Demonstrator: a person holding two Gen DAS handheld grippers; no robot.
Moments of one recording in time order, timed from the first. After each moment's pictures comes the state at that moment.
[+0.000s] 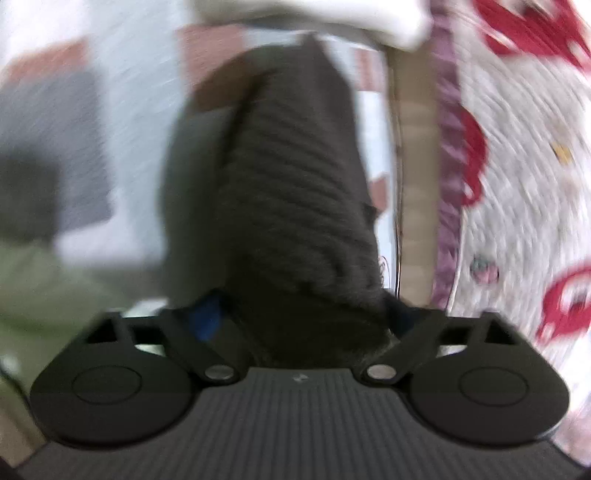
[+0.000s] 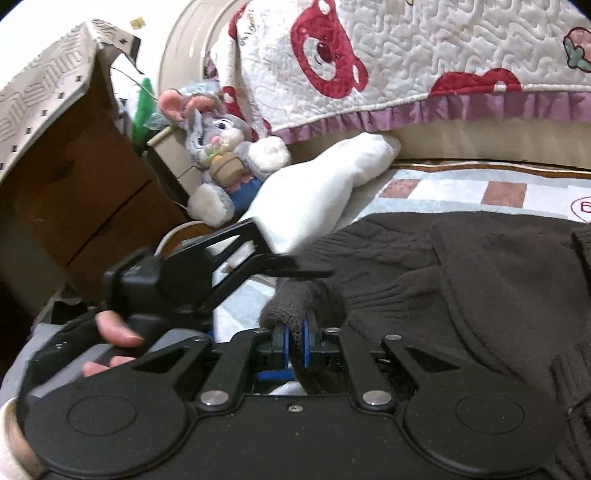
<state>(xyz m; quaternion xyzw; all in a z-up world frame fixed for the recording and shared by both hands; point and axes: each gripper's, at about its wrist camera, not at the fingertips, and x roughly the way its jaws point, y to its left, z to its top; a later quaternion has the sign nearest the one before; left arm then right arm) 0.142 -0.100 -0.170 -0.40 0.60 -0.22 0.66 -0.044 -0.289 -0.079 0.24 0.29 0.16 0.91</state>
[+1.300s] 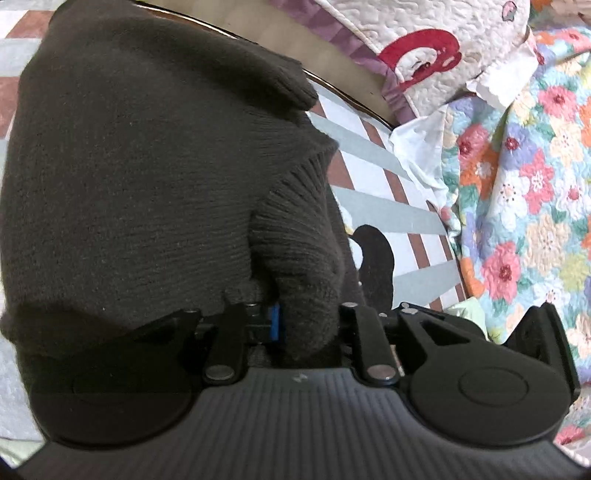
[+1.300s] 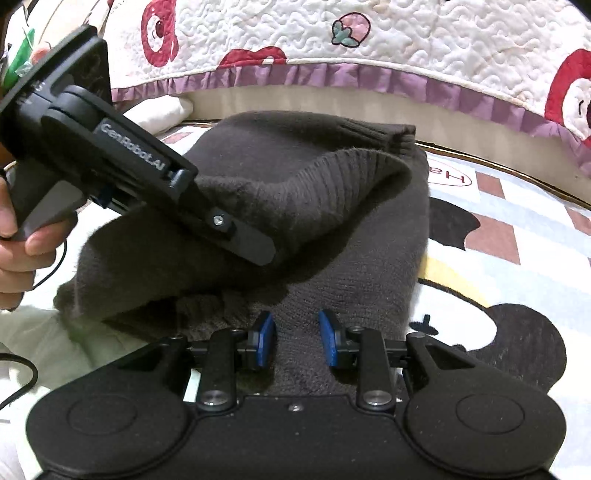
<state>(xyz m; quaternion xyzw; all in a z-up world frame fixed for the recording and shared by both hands) 0.021 -0.345 -0.164 -0.01 0.57 -0.60 0.56 -0.197 -0.425 -0.138 0.09 0.38 -0.10 0.92</state>
